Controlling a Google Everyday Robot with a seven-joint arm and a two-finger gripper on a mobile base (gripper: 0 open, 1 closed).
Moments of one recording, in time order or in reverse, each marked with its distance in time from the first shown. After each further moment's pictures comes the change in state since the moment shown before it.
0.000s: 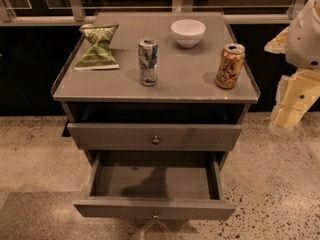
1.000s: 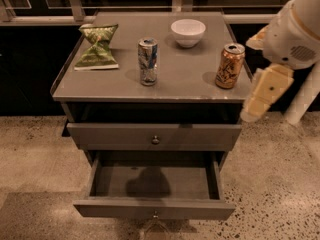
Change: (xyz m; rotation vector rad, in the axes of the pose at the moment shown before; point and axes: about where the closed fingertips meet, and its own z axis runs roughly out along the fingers) arm -0.028 -0.026 0.024 0.024 -0.125 0.032
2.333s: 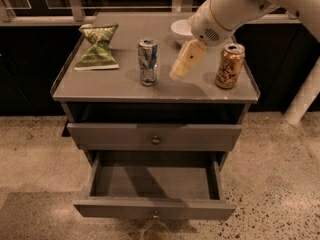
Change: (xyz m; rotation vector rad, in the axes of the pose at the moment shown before) arm -0.135 -0.108 0.102 0.064 -0.303 0.001
